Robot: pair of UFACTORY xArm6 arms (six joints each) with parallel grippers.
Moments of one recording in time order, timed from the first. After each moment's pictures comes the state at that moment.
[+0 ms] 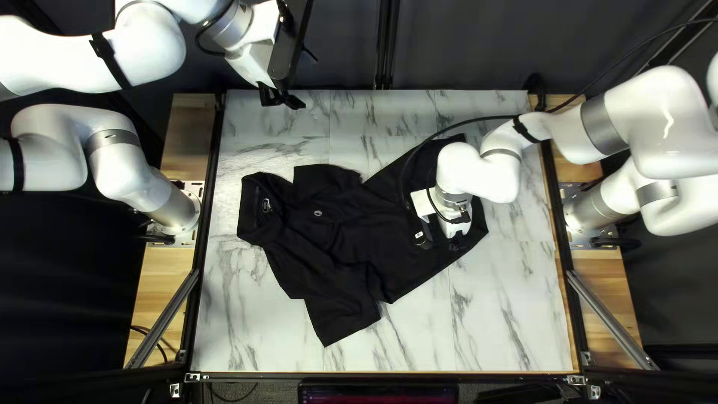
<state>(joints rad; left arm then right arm) 0.46 -0.73 -0.74 -0.26 0.97 0.79 0.05 0.11 -0.68 0.36 0.74 -0.51</state>
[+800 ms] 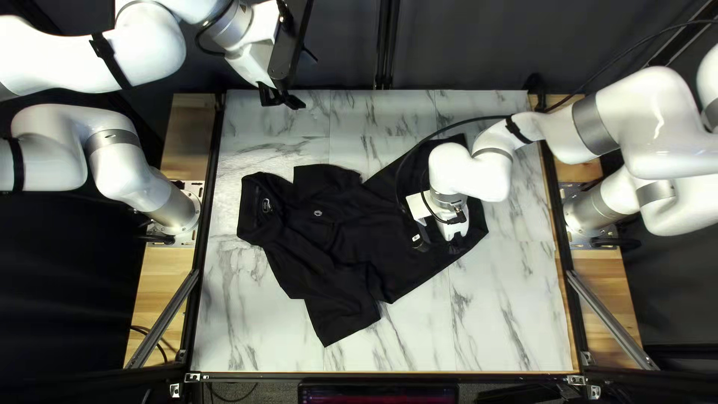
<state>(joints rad) 0.46 -0.73 -0.74 -0.26 0.97 0.79 0.04 0.14 -0.75 0.37 0.83 -0.54</state>
